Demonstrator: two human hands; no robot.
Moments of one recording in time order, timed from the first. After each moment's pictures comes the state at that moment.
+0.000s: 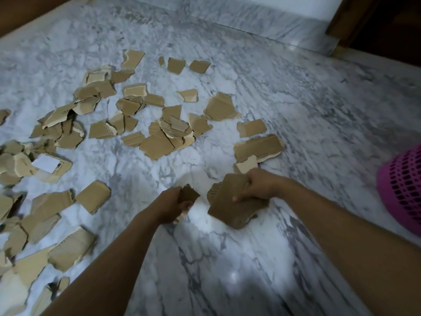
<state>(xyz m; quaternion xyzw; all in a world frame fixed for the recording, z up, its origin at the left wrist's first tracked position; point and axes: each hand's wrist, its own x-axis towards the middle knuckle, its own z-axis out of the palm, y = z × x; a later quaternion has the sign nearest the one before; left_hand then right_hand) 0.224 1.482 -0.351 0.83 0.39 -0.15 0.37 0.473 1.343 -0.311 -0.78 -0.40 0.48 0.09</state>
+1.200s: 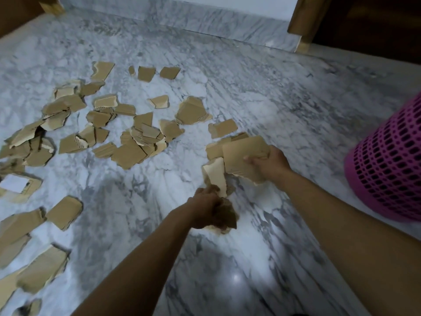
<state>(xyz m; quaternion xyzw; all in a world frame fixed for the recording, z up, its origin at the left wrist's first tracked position) 0.334 1.392 -0.335 0.91 0.16 -0.26 0.27 0.542 1.291 -0.311 -0.86 -0.11 0.31 0.38</state>
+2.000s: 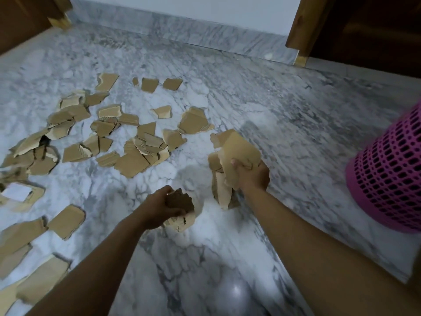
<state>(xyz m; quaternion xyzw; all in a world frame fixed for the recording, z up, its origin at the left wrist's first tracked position) 0.269 1.471 -0.320 0.81 0.39 -0.11 0.42 0.489 1.334 -0.324 -0.83 0.03 0.21 0.51</state>
